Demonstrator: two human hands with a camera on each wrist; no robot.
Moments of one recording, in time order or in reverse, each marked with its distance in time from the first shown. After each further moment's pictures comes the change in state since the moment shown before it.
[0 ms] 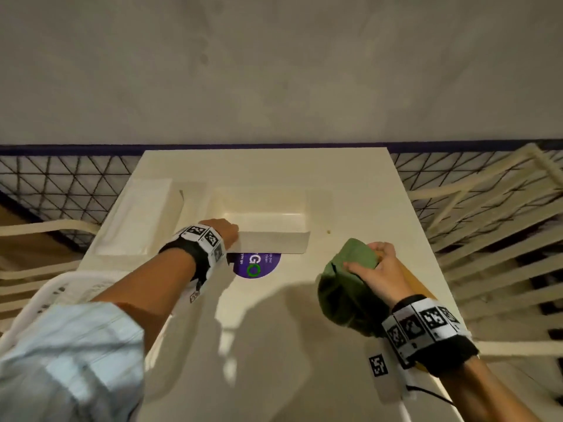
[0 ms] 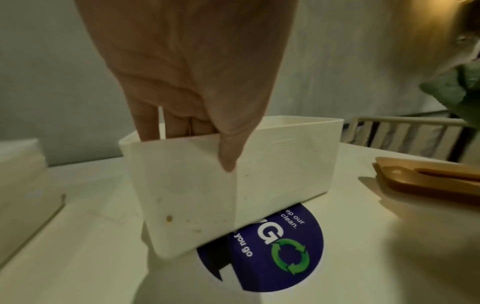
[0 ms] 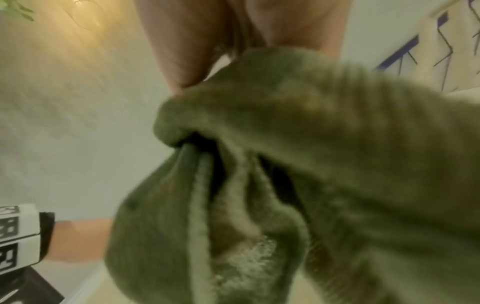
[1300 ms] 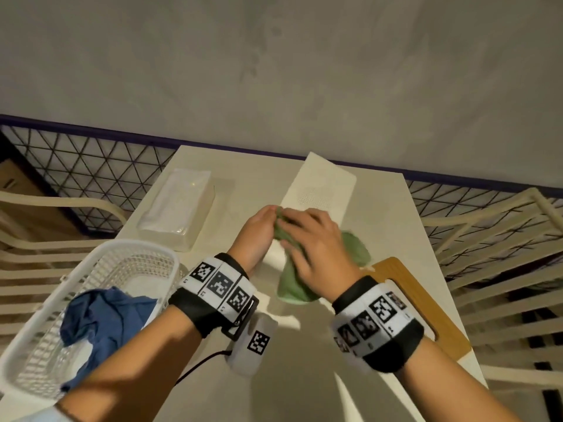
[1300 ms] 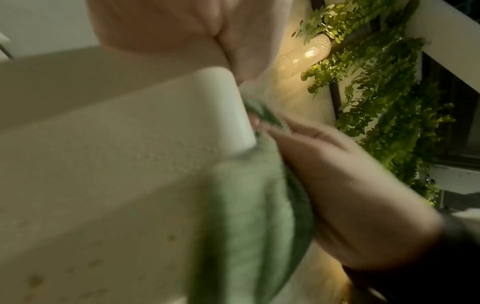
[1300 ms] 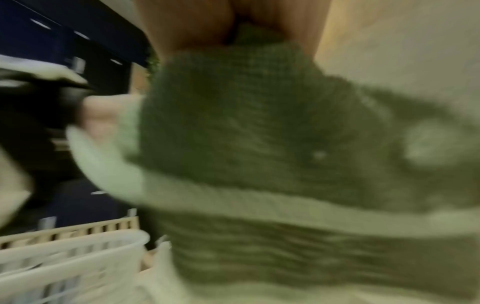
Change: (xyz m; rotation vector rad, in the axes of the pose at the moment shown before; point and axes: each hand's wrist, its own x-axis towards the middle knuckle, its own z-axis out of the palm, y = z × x) left_hand -0.121 0.026 0.001 -1.730 0.438 0.143; right_hand -0.077 -0.074 0.108 -0.734 0.038 -1.209
